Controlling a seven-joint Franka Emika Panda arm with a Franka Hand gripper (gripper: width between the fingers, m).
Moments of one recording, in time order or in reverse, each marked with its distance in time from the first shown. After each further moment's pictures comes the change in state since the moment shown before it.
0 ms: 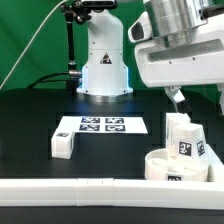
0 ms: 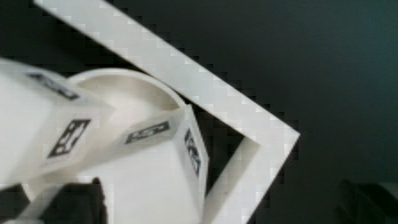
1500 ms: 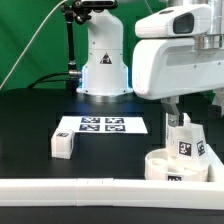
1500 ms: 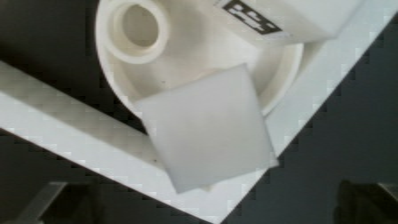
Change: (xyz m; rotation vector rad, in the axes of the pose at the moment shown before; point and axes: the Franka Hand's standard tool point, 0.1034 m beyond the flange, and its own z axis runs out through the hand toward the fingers) arm 0.005 0.007 0.010 -0.257 0.024 -1.466
